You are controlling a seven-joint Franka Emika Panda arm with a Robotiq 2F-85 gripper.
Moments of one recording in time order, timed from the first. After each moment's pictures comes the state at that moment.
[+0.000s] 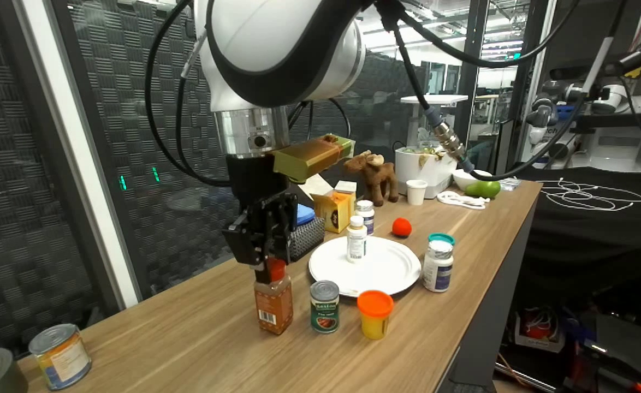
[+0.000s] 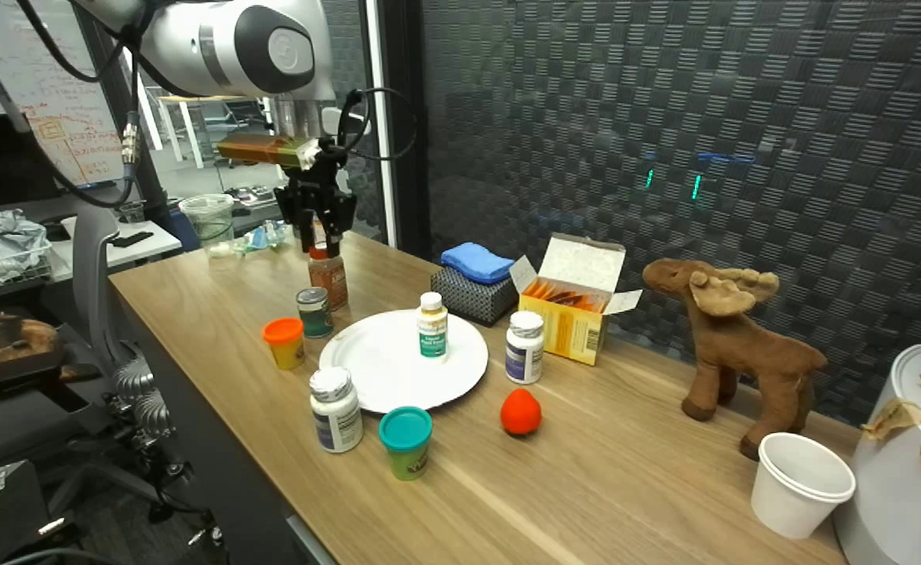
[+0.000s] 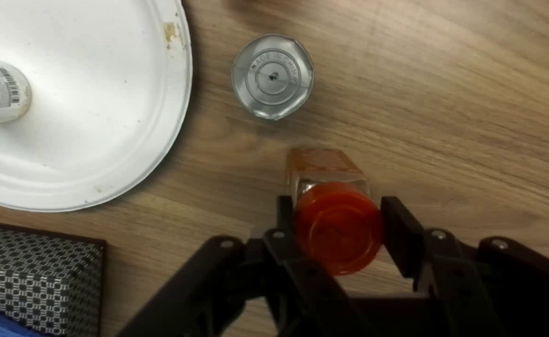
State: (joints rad) arm 0.22 0.42 0.17 -1.77 -0.10 2.14 0.09
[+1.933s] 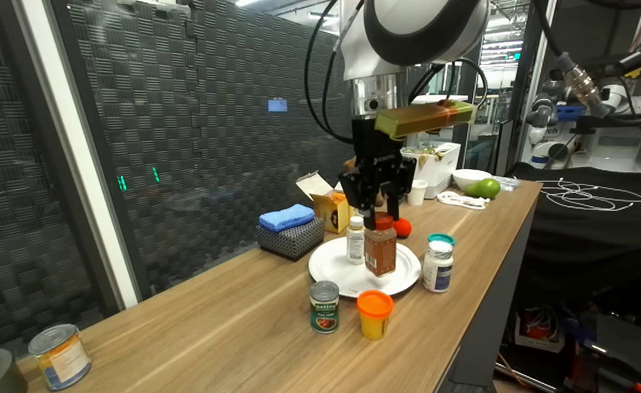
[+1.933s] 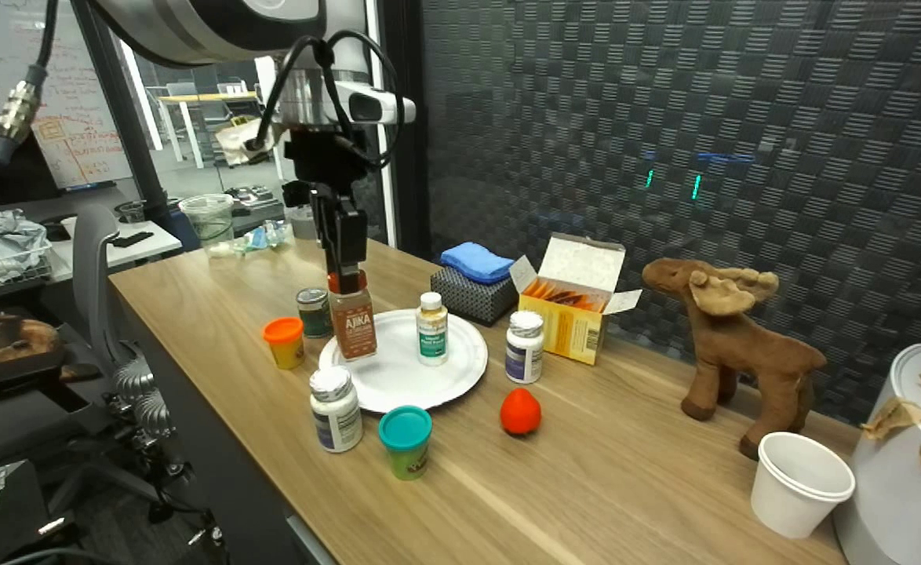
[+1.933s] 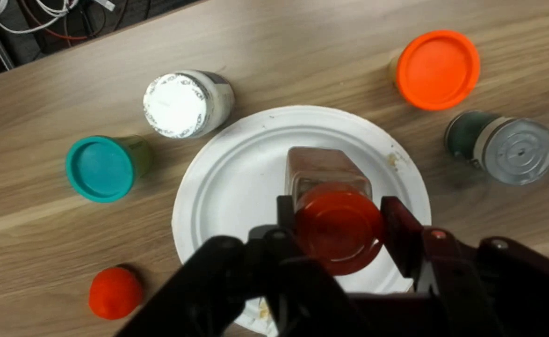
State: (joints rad) arm 0.08 0.08 0.04 -2.15 -0.07 2.16 0.44
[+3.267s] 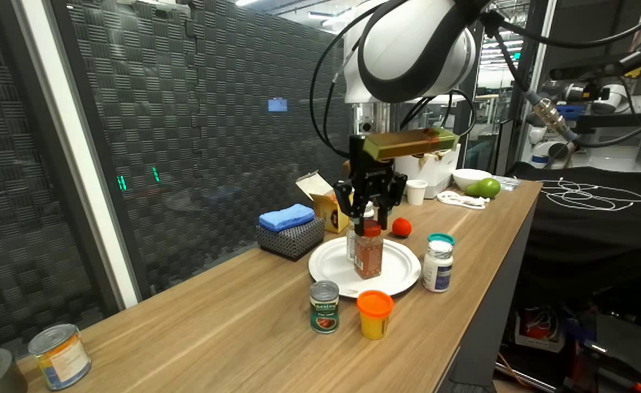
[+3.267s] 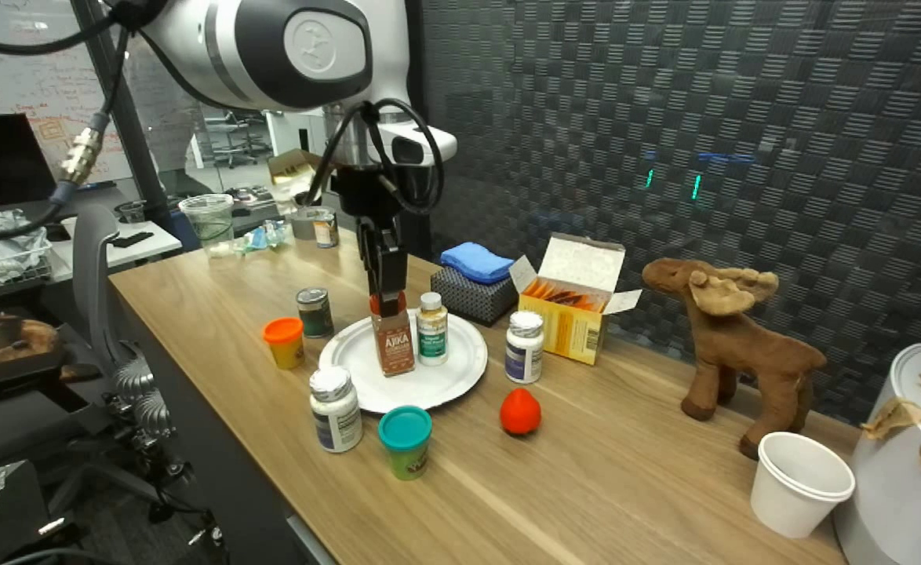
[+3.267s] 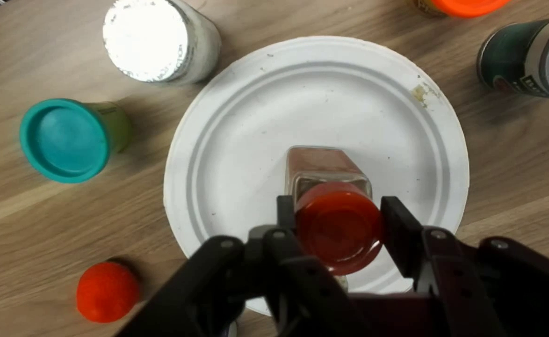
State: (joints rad) arm 0.05 0.19 0.01 -2.12 -0.03 2.29 0.45
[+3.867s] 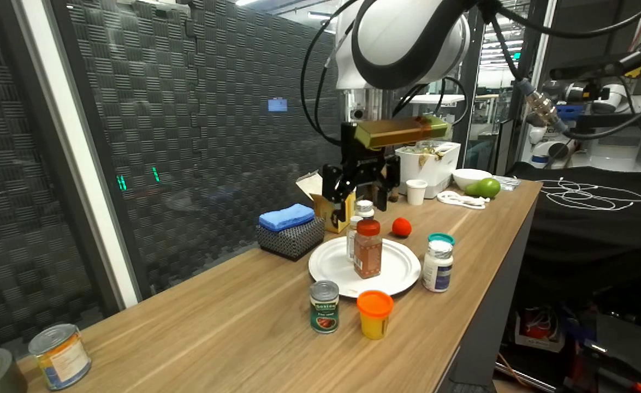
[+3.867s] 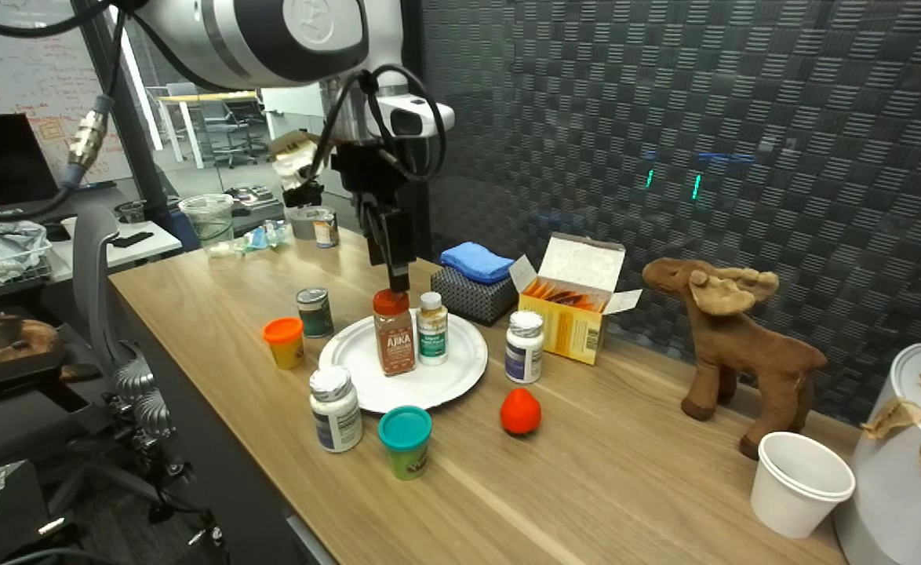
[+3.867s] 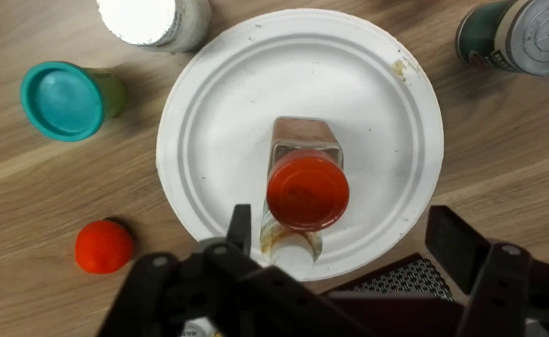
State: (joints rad) arm 0.07 0.17 0.01 -2.08 -0.07 2.28 0.47
